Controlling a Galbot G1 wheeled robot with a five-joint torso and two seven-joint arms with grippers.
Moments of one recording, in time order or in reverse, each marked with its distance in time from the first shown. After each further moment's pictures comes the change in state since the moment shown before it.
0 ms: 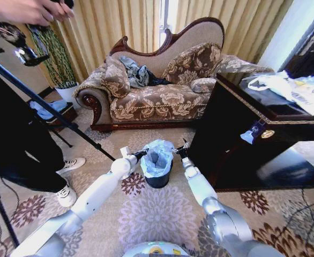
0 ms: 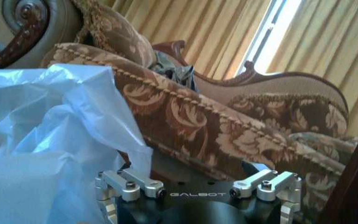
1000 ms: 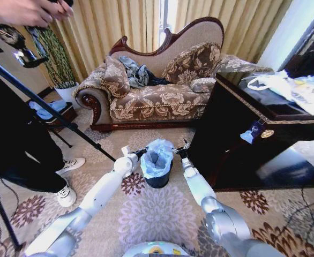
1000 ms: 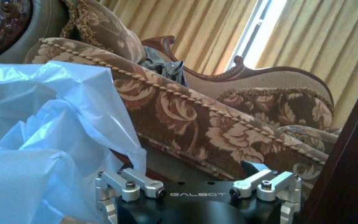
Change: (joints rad) left arm 0.059 0.026 -0.050 -0.146 -0.036 0.054 -0.007; right arm 0.010 -0.002 0.018 -0.031 0.000 0.009 0.035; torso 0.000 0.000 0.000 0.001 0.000
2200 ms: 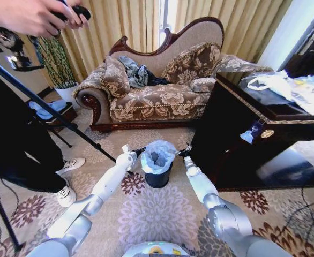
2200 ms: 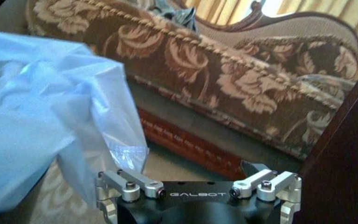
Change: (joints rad) left arm -0.145 -0.134 -0.056 0.452 0.050 -0.020 0.093; right arm 0.038 -0.021 0.006 -0.110 0.036 -0.127 -0.081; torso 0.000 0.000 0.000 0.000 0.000
